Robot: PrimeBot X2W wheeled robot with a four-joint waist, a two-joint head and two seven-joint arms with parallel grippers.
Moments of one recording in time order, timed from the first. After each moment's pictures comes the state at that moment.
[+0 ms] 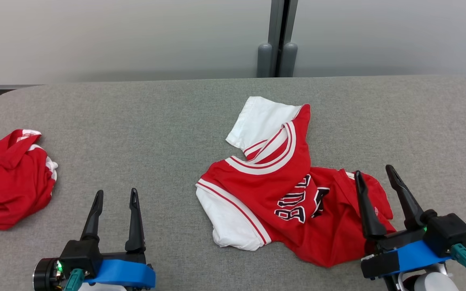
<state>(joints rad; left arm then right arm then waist) -0.02 0.05 -0.08 0.19 -0.12 -0.01 -0.26 -0.08 -0.09 0.06 0.11 0.16 0.13 -0.26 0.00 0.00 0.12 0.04</state>
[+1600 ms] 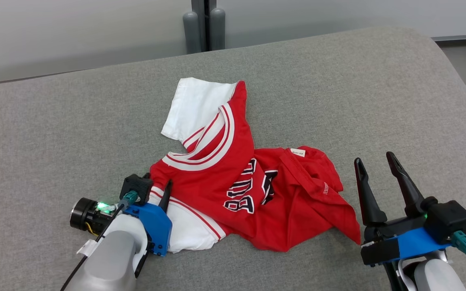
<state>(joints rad) -0.61 0.09 -0.41 1.16 -0.14 -0.13 -0.24 -0.14 -0.09 0.06 0.14 0.15 0.13 -0.26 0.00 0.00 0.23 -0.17</state>
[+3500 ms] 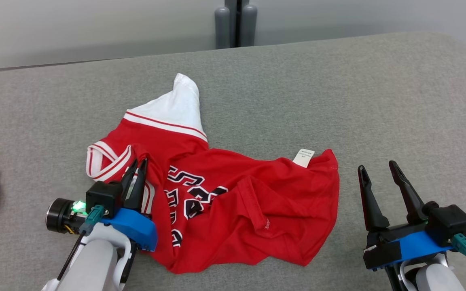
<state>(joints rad) -0.34 0.21 -0.32 0.54 -0.22 -0.07 -0.24 -0.13 -0.09 0.05 0.18 0.17 0.13 -0.26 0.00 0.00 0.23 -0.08</state>
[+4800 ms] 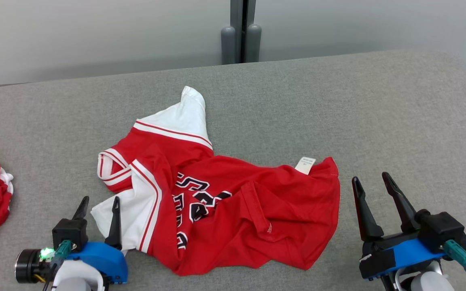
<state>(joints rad) -0.23 0.17 -0.10 0.62 -0.14 -0.07 -0.26 -0.11 -0.08 0.06 0.22 0.17 0.13 -0.26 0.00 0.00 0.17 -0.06</state>
